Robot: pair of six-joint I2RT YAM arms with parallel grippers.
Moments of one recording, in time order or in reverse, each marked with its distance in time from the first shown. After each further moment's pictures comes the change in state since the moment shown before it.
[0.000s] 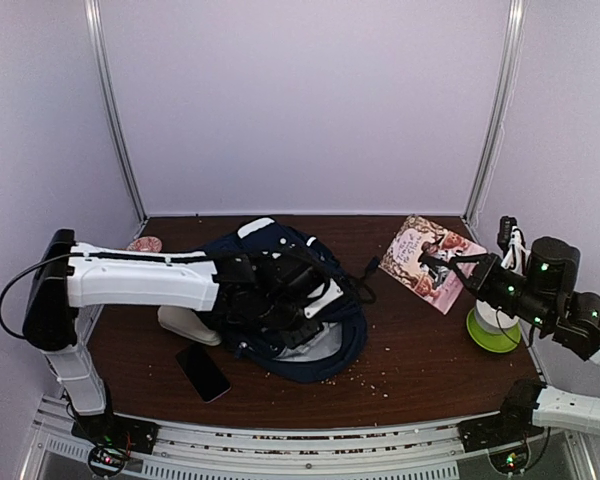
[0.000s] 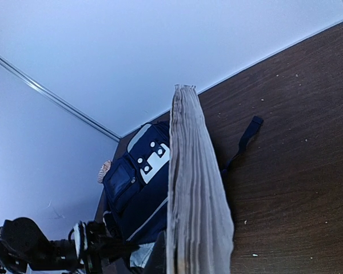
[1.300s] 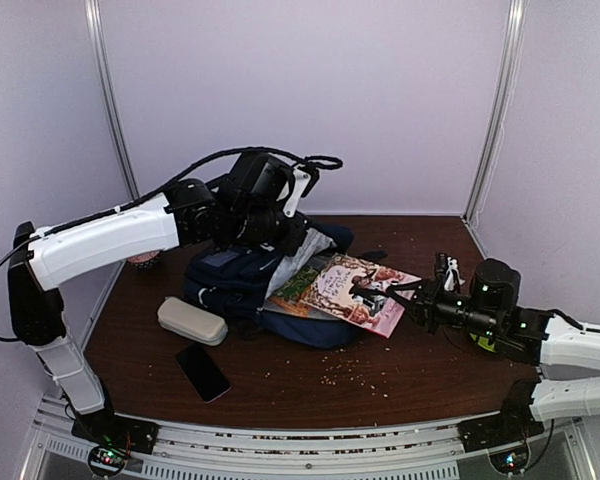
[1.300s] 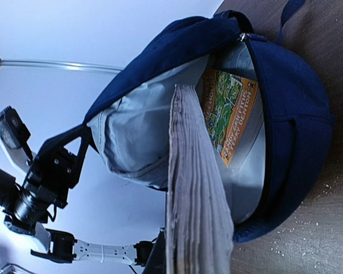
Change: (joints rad) left arm 0.178 -0.116 0.265 0.027 -0.100 -0.171; right arm 0.041 0.315 -0.255 0.640 -0.381 0.450
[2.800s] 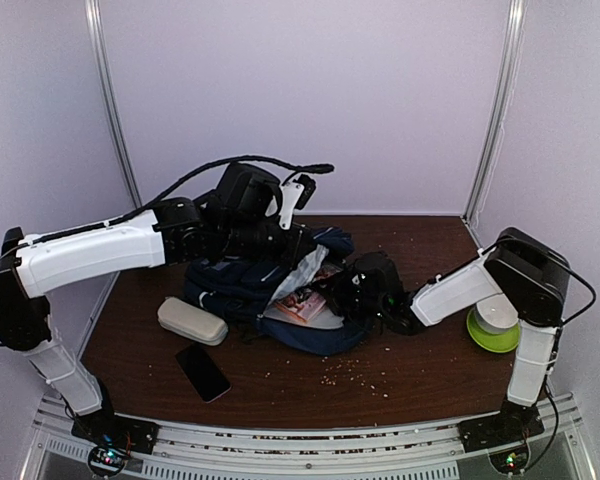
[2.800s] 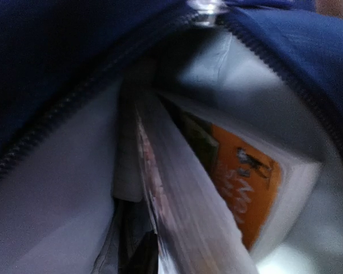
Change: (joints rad) left arm -0.016 -0.093 -0.182 0.158 0.223 -0.162; right arm 0.041 1.039 0.468 0.414 0.135 0.098
